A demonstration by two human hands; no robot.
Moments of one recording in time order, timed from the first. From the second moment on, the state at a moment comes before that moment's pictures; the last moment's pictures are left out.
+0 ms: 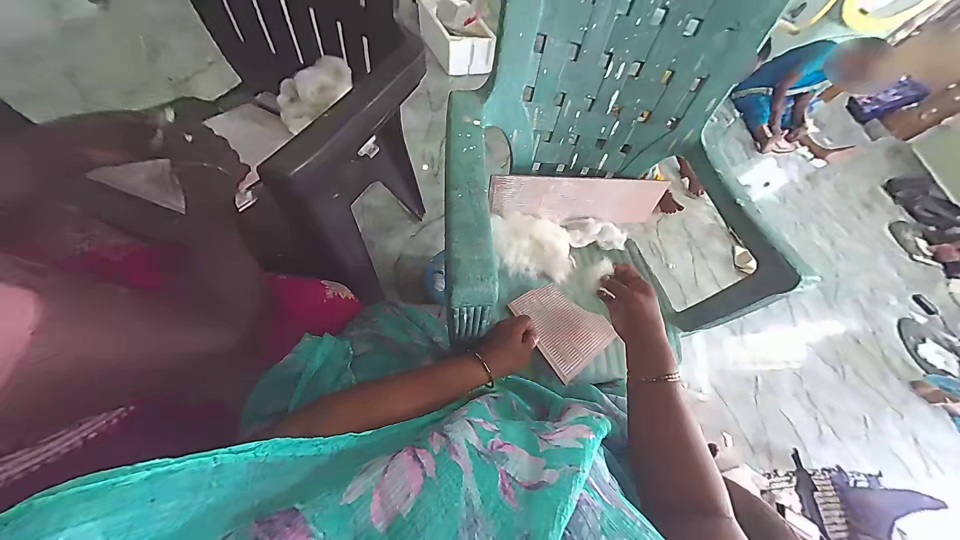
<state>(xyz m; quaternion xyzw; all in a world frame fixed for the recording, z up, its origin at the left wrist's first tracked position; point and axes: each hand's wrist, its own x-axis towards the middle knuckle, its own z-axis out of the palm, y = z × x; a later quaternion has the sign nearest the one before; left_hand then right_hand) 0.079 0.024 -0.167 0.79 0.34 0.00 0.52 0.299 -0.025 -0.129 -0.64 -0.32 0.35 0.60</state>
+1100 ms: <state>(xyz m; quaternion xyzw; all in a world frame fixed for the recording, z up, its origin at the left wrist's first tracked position) 0.186 0.032 -0.139 0.61 0.42 0.29 0.61 0.302 -0.054 -0.163 -0.52 -0.16 0.37 0.75</state>
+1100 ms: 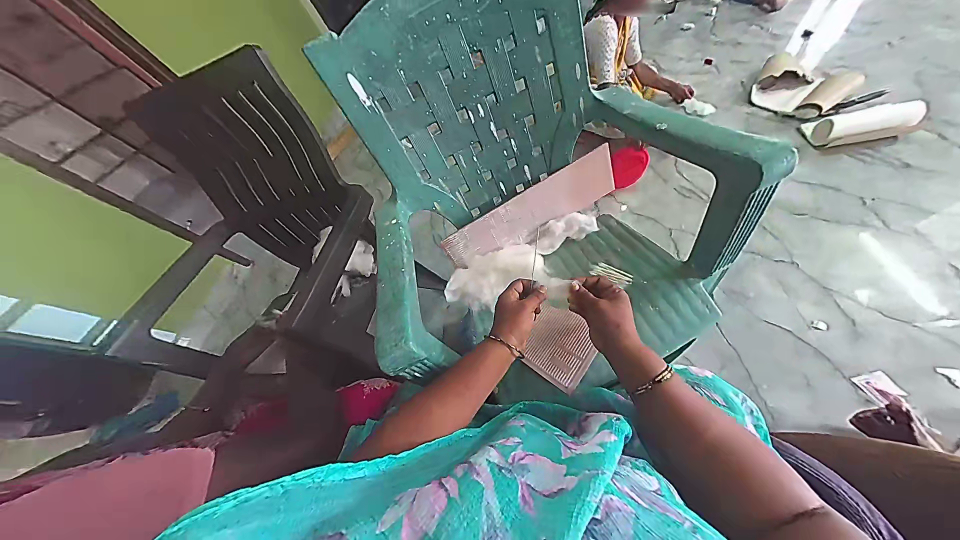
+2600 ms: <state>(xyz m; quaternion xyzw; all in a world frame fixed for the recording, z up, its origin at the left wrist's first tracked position) 0.187 0.008 -0.135 0.62 0.42 0.25 0.61 0.299 -0.058 -0.170 -0.48 -0.16 0.47 0.73</state>
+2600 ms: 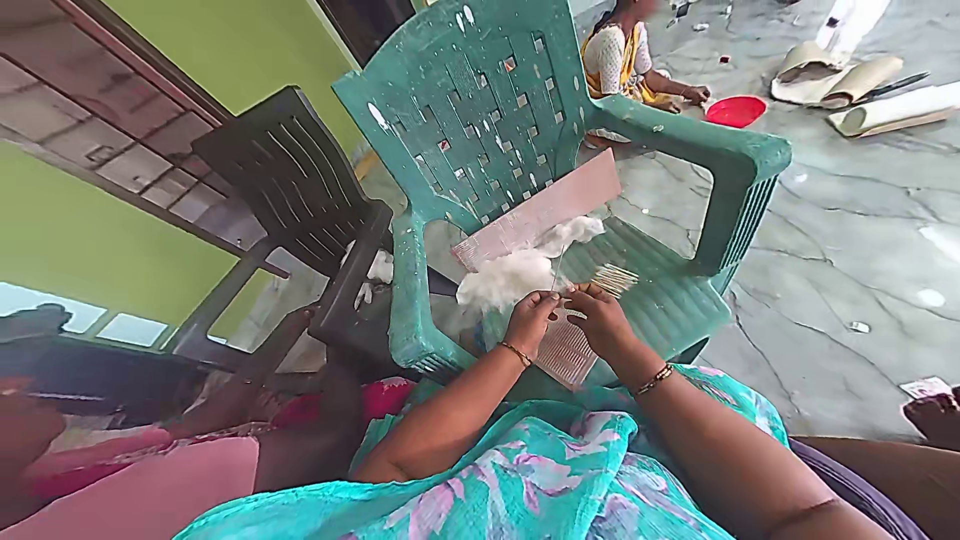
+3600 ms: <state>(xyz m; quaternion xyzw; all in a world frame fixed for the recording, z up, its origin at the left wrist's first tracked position) 0.145 0.008 -0.138 0.58 0.51 0.22 0.60 0.298 -0.065 -0.175 -0.59 -0.30 0.39 0.64</state>
